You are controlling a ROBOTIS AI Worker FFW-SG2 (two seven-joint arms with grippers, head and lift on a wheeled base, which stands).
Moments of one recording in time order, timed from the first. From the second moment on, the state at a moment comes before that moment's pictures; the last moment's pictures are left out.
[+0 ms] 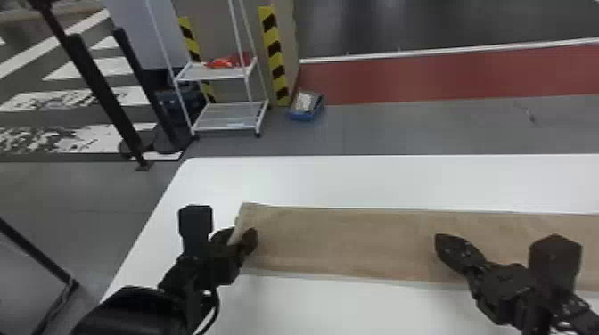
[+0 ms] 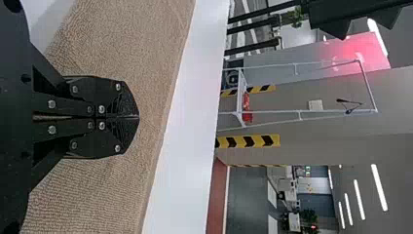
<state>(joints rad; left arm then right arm) 0.22 0.25 0.07 -1.87 0.25 0.61 0.03 0.21 0.00 0.00 -1.71 0.06 0.22 0.56</state>
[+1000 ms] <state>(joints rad) 0.01 0.08 -0.29 -2.07 0.23 0.93 0.13 0.30 0.00 -0.14 -1.83 -0.09 0.18 0.55</state>
